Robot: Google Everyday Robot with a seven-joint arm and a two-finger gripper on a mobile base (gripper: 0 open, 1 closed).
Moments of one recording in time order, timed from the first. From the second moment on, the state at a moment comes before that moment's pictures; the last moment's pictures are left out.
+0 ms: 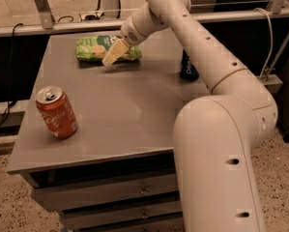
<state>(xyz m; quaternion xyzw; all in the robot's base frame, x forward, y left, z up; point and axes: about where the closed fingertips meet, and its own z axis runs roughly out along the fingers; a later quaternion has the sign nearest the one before) 0.812 0.075 0.861 -0.55 0.72 0.18 0.38</state>
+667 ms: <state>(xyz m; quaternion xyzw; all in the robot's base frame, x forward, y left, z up) 0.809 0.088 0.852 -0.56 0.72 0.20 0.37</state>
